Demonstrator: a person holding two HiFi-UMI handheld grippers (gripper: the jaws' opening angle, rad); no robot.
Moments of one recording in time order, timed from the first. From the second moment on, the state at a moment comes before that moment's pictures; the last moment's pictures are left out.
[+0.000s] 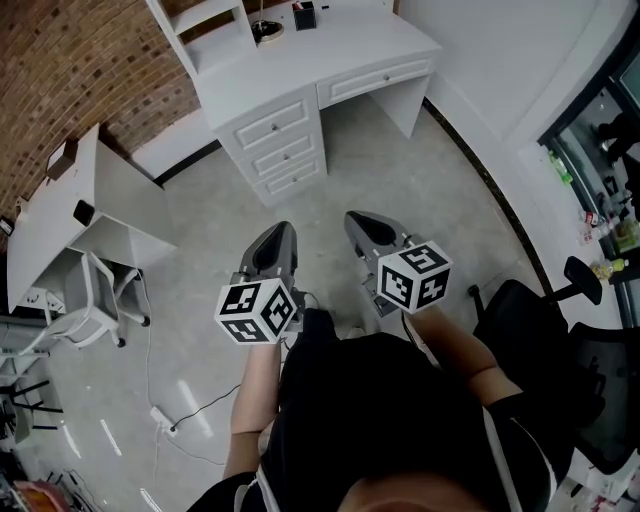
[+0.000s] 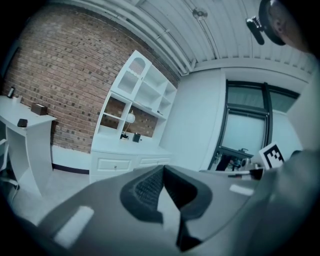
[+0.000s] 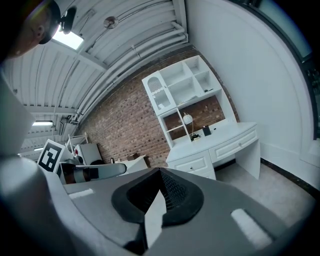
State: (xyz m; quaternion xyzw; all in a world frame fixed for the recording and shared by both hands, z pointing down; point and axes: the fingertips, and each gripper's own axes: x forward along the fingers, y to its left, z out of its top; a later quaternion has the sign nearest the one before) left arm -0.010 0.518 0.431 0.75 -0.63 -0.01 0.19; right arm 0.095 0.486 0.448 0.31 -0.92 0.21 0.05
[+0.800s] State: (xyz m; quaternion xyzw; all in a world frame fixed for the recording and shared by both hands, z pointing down) left arm -0.098 0.388 0.438 0.77 -0.60 -0.01 0.21; right arm 0.007 0.375 0.451 0.35 -0.92 0.17 0.08
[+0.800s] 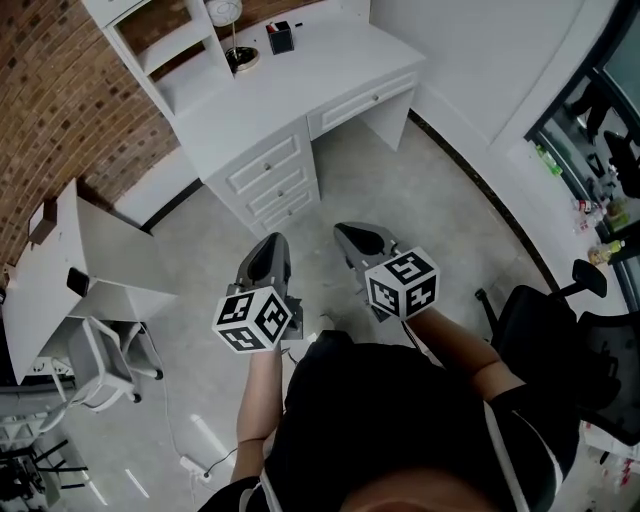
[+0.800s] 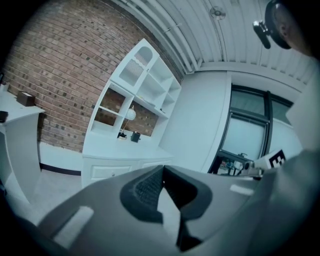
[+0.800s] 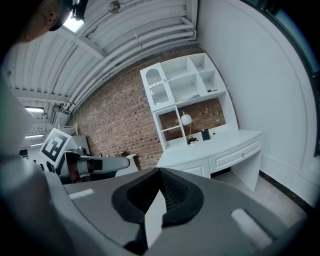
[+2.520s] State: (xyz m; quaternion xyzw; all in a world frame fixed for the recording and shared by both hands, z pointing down) left arm -0.152 0.156 0.426 0.80 -0.57 0.00 0.19; right arm -0.063 0.143 0.429 0.36 -0.92 0.16 0.07
